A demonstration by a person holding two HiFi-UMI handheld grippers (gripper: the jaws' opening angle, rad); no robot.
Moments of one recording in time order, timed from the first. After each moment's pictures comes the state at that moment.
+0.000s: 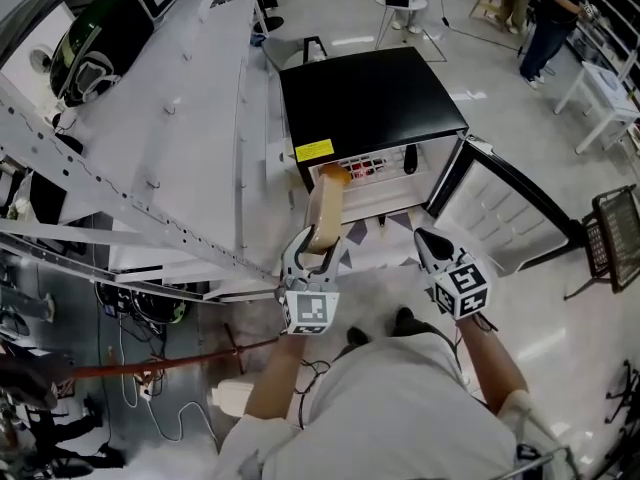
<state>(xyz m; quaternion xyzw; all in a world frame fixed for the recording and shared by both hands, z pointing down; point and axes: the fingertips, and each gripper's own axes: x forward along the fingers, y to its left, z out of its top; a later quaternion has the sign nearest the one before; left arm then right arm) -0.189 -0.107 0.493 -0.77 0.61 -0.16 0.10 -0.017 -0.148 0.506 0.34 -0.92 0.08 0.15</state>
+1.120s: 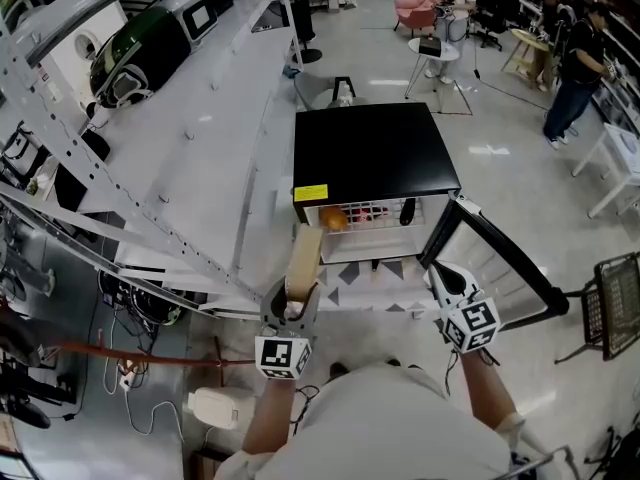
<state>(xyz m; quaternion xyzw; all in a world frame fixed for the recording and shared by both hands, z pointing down) -0.180 -0.071 0.450 -0.72 0.69 -0.03 0.00 0.055 -0.195 0.461 0.31 -0.94 0.04 0.09</state>
